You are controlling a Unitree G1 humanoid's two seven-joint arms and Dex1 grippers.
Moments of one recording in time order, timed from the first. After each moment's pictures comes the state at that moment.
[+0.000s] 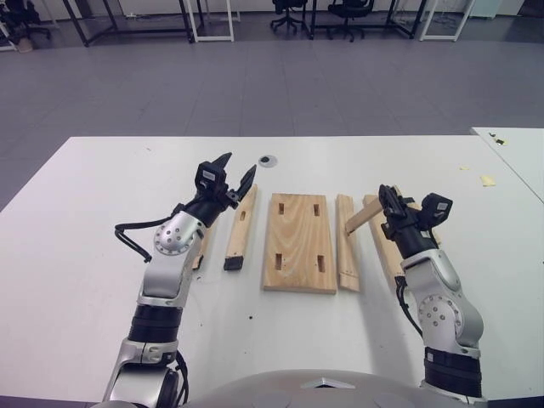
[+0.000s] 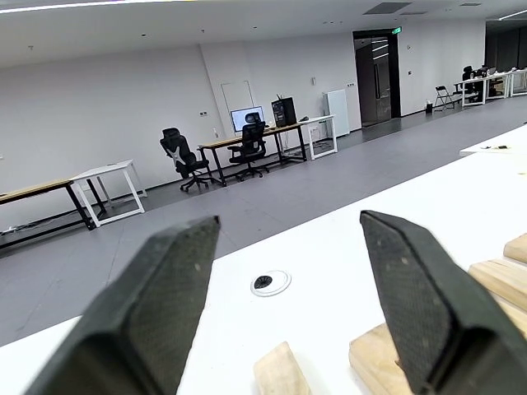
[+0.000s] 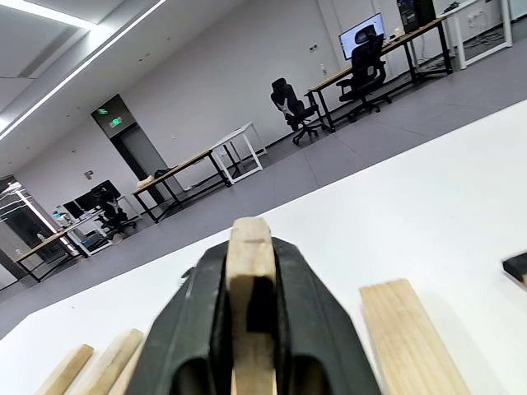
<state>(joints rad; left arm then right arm) -0.21 0.24 -0.02 -0.10 -0.14 0.08 -0.38 0.05 -0.07 -0.22 -0.30 0.60 0.35 0.14</state>
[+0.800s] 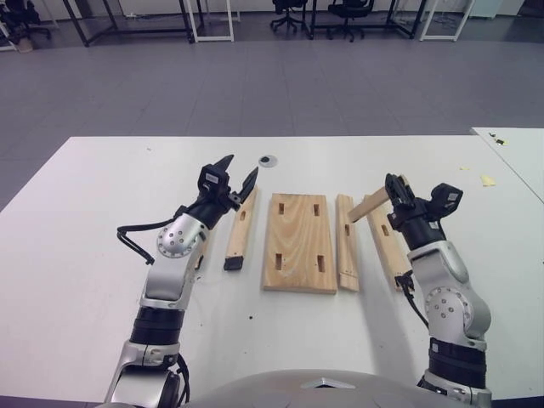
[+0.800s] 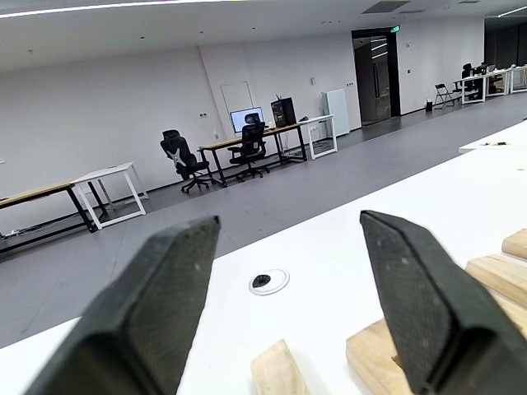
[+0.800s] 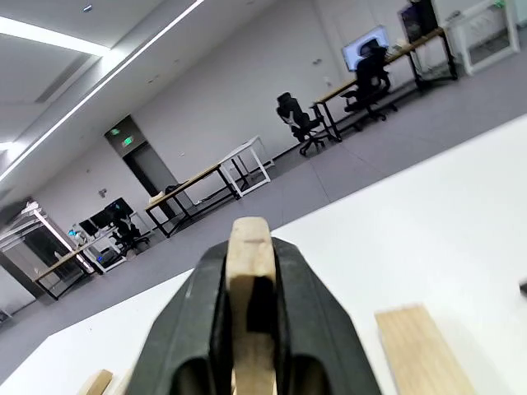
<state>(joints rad) -0.20 0.23 -0.03 -0.10 -0.12 0.06 -0.38 0.01 -0.04 -0.26 -0.33 0.69 0.41 0.11</state>
